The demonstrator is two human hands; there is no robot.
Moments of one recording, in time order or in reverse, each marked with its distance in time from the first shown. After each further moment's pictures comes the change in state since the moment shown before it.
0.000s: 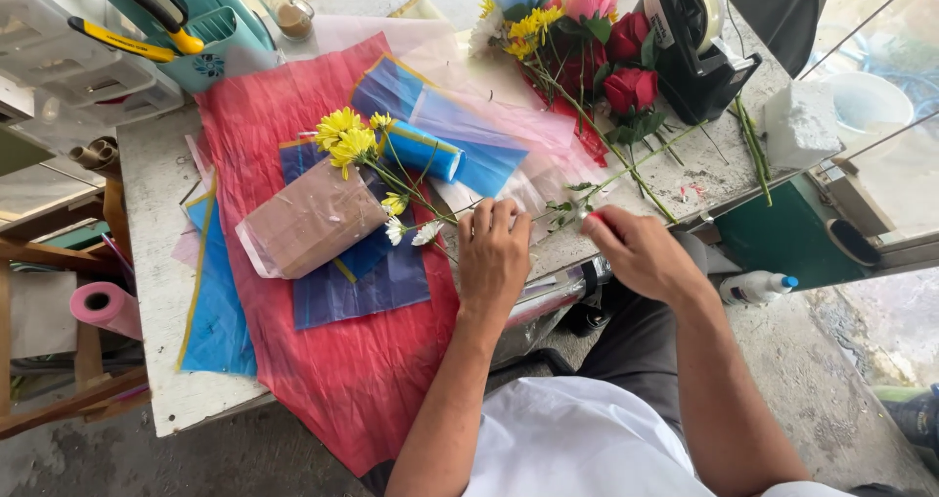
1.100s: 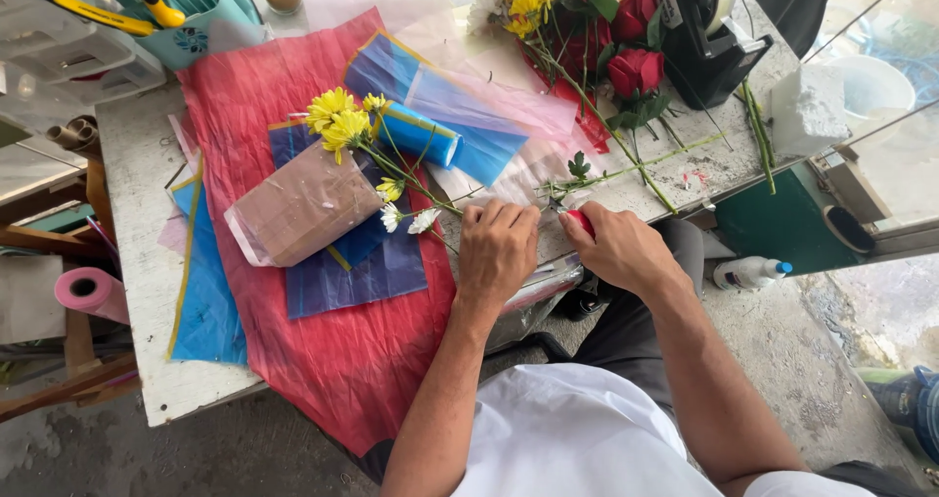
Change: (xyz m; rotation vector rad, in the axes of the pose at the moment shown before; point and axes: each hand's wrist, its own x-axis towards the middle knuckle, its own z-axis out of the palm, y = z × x) left_hand 0.007 0.001 -0.017 -0.221 0.073 0.050; right_hand 0.015 0.004 0.029 -0.326 -0.074 0.228
